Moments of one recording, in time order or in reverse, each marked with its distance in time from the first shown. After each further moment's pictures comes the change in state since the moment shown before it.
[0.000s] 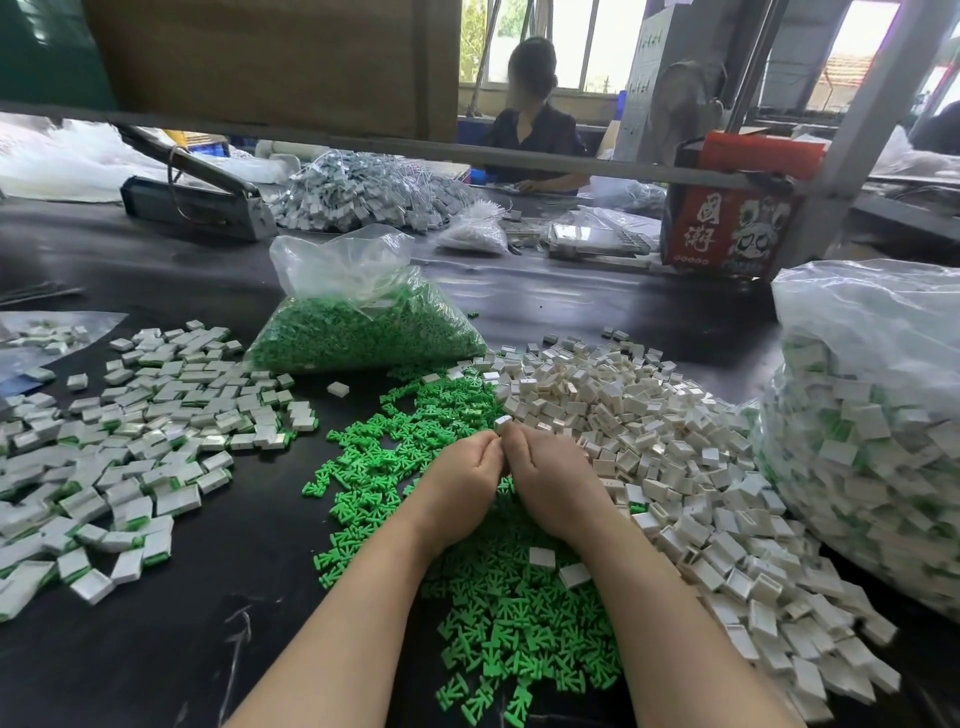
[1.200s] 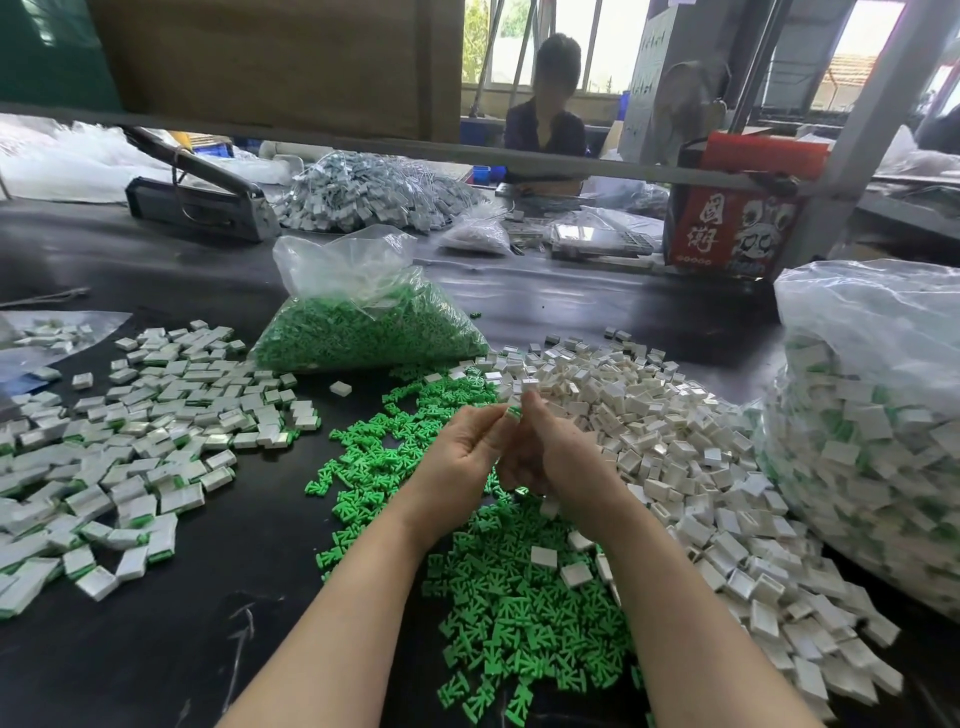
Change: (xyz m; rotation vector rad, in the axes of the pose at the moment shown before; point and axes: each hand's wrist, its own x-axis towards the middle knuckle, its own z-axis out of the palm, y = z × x) left_hand -0.006 0.010 -0.005 -0.311 0.024 0.051; right_hand 0.001 -0.003 -0.011 0.852 -0.157 0.166
